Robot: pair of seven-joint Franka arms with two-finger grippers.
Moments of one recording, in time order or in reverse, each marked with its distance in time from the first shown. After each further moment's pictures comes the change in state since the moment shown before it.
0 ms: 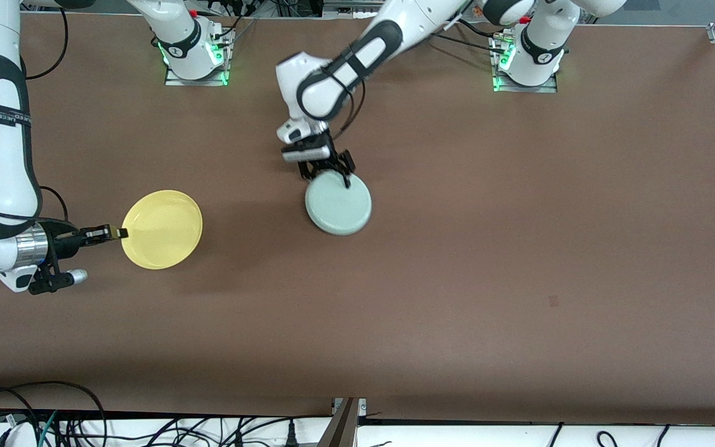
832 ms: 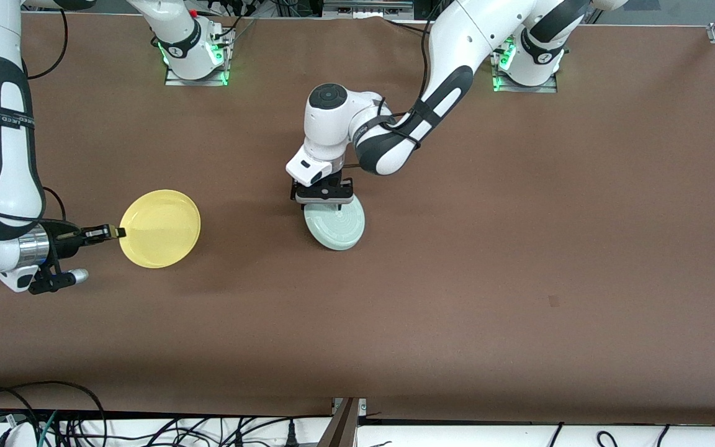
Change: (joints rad) left arm 0.261 -0.064 -0.165 0.016 -0.466 0.309 0.097; right arm 0.002 0.005 -0.001 0.000 -0.037 0.000 0.000
